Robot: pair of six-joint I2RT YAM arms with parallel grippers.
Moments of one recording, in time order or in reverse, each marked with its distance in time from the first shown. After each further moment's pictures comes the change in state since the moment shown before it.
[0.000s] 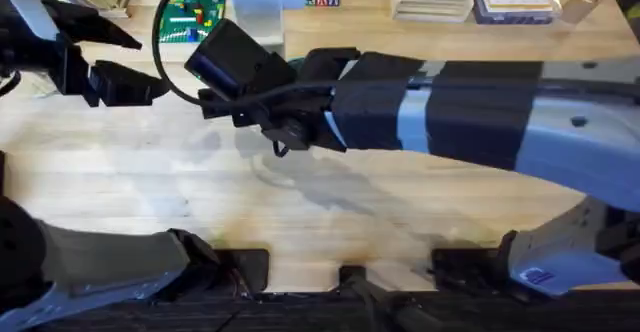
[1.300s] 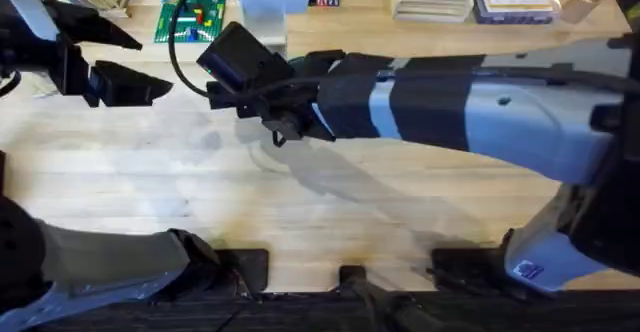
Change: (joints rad) left arm 0.000 0.000 0.000 -0.005 0.000 0.000; right arm -0.050 0.086 0.003 0.098 0.007 -0.003
